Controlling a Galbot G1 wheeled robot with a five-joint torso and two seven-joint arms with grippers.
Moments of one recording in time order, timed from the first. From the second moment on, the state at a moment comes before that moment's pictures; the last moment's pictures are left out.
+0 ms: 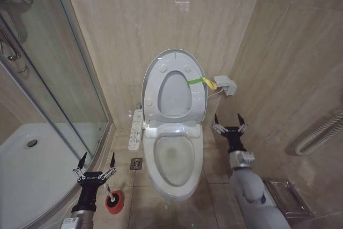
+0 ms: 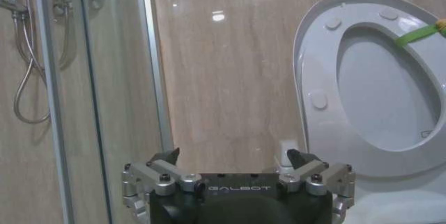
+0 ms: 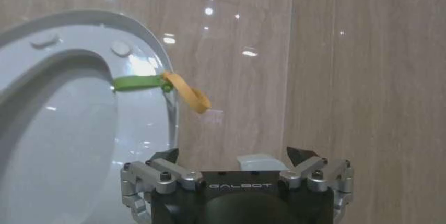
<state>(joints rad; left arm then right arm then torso) 1.69 -1.24 -0.53 -2.09 -0.09 -0.31 -0.24 -1.16 1.30 0.53 1.82 0.12 0.17 0.19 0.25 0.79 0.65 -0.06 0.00</state>
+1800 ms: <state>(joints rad) 1.69 -1.24 -0.53 -2.09 -0.09 -0.31 -0.24 -0.46 1.30 0.47 1.18 0.17 0.21 0.16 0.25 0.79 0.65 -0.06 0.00</state>
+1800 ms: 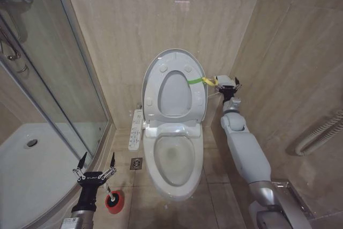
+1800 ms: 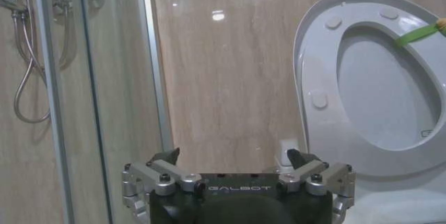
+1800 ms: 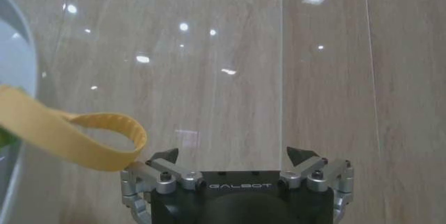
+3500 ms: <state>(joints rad) 1.69 -1.24 -0.53 -2.09 -0.09 -0.31 -0.24 -0.48 1.29 0.35 1.28 0.22 0.20 0.14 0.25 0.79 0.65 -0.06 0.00</state>
